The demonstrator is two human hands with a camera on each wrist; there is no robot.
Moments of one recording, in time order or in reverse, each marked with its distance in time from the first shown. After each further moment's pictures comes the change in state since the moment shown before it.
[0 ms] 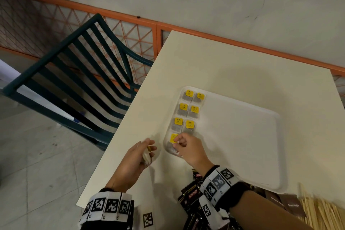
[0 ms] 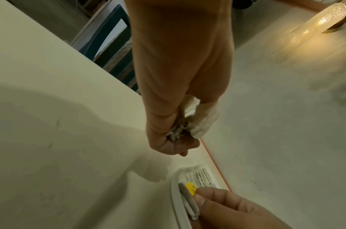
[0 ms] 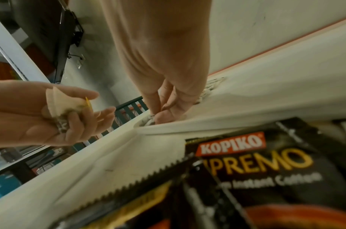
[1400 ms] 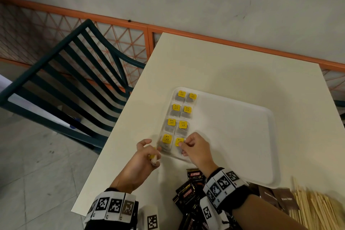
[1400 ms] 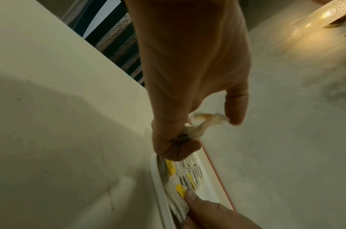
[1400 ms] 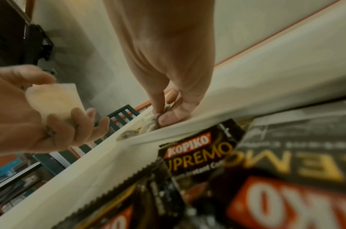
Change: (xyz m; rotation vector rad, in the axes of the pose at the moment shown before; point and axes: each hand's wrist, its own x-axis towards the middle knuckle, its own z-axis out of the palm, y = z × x) left_hand -0.003 0.003 0.031 -0.201 -0.103 -0.113; right_hand -0.006 0.021 -0.025 0.170 0.182 0.151
